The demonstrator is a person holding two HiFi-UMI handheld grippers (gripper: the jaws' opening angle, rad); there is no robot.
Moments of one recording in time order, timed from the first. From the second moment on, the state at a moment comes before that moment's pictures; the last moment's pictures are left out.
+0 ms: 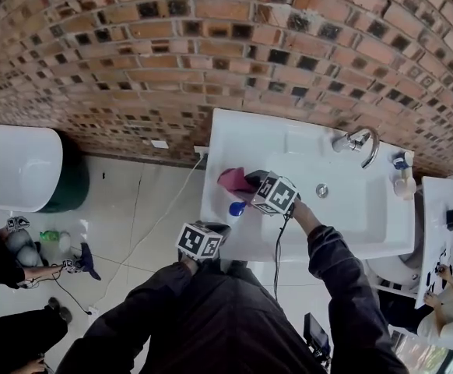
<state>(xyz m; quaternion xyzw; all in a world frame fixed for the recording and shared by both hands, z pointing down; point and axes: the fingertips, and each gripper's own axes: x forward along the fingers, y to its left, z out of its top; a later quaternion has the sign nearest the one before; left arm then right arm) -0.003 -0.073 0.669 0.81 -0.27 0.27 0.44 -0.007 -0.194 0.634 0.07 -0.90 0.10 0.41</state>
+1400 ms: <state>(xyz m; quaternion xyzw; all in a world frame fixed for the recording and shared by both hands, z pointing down) -0.011 -0.112 0.669 0.82 -0.31 0.27 0.39 0.042 -0.148 0.636 0.17 -0.87 0.31 0.34</state>
